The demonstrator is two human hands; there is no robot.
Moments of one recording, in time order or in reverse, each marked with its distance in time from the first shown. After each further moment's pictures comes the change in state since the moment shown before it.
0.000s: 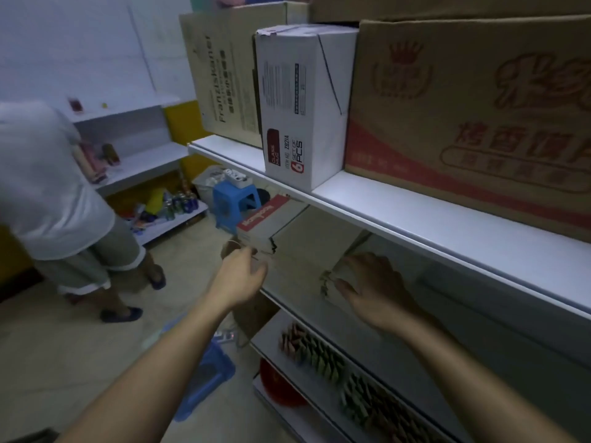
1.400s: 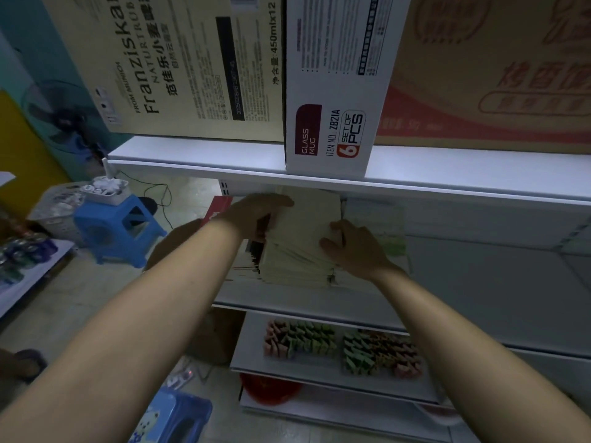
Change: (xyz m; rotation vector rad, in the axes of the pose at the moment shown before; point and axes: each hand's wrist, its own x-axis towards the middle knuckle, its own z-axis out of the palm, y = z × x) left_hand 0.190 0.044 -0.013 -0.756 -0.814 -0.013; right_hand 0.085 -0.060 0.046 0.202 0.115 0.556
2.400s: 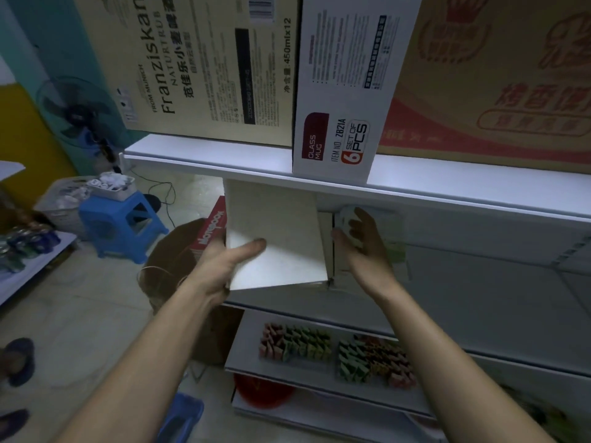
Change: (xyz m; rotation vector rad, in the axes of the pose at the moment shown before) left_hand -0.103 -0.073 -0.010 -0.406 0.100 0.318; right_hand -0.035 -0.007 0.001 0.847 0.254 0.020
